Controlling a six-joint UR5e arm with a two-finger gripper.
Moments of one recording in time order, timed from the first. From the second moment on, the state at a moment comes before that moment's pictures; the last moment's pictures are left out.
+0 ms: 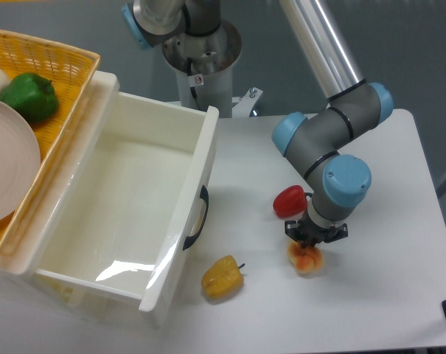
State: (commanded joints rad) arm 2.63 -2.15 -1.49 -1.06 1.53 0.63
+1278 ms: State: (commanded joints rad) arm 2.75 -2.04 -1.29 -1.24 1.60 1.32
